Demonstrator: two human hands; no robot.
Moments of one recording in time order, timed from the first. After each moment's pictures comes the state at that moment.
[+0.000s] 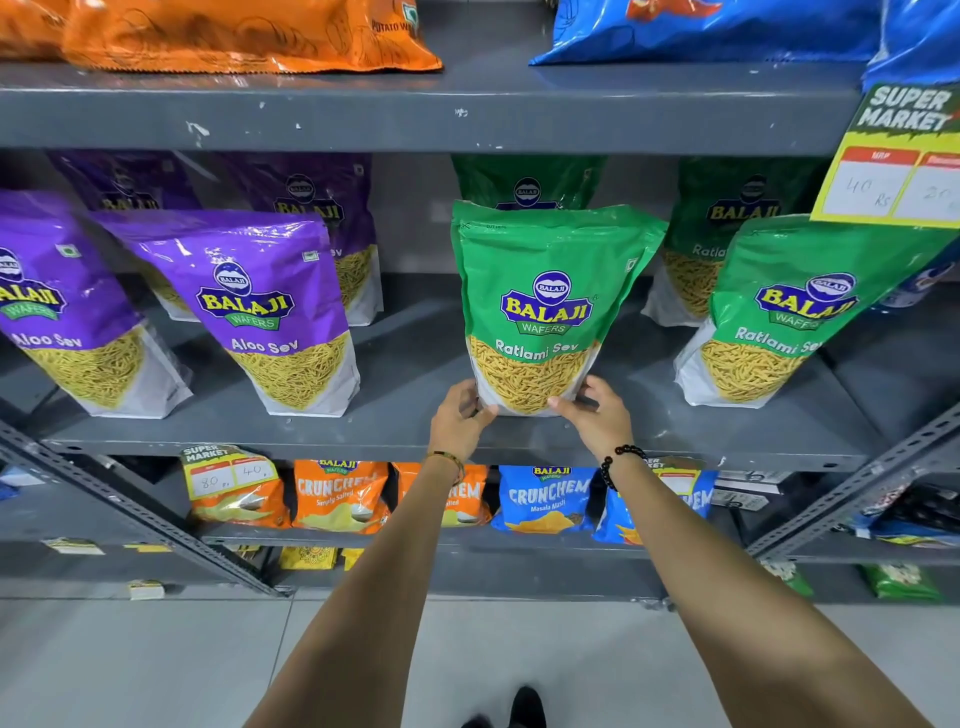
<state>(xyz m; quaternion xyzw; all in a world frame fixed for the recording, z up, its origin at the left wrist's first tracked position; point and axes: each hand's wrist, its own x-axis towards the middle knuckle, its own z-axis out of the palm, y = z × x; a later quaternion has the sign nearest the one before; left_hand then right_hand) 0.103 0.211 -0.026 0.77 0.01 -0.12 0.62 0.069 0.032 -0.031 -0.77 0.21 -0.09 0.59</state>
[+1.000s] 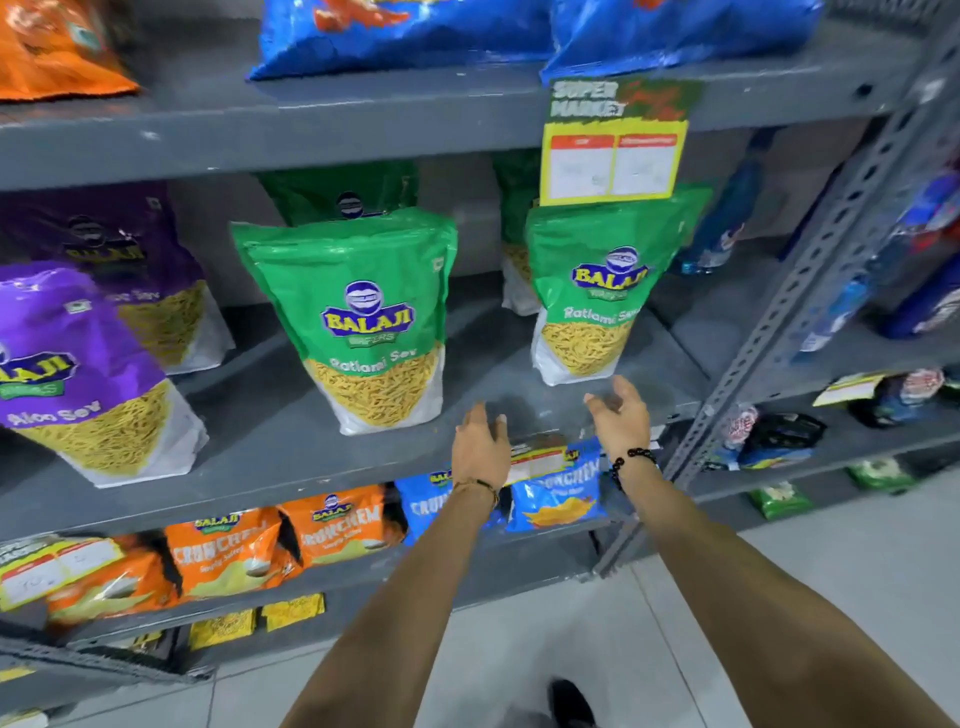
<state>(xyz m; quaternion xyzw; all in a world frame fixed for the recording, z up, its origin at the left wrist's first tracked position) 0.034 0.046 -0.034 0.89 -0.12 -0.10 0.43 -0.013 -0.117 -0.038 -0.69 0.40 -0.21 0.57</state>
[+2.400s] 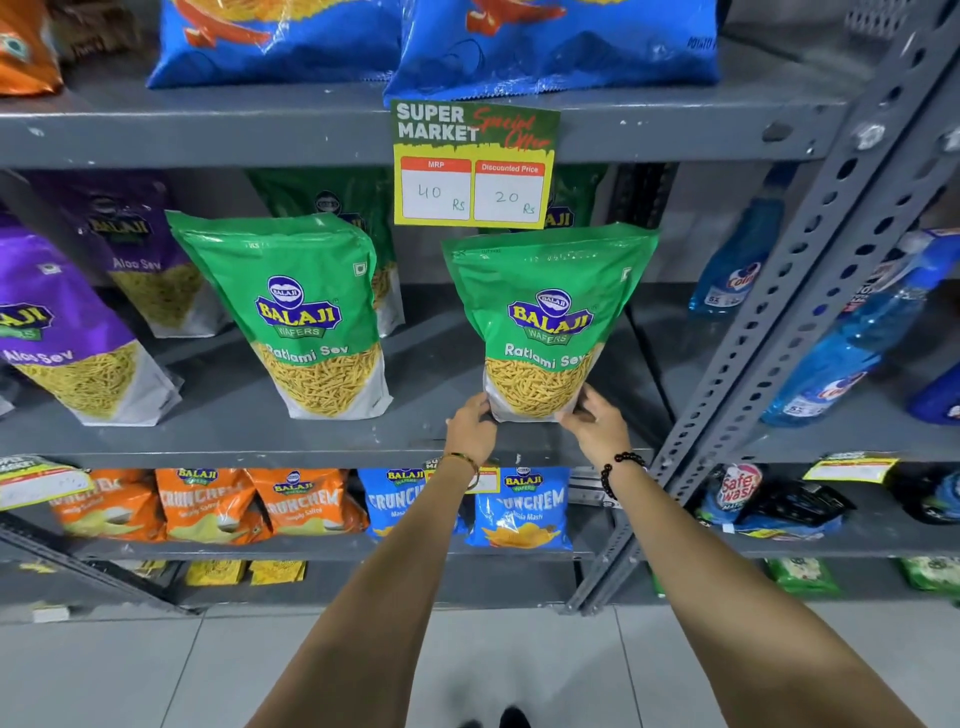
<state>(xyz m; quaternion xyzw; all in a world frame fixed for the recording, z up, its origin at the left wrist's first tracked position) 0.037 -0.053 -0.031 0.80 -0.01 -0.16 0.58 -0.015 -0.212 -0.025 -0.76 0.19 -0.08 0.61</state>
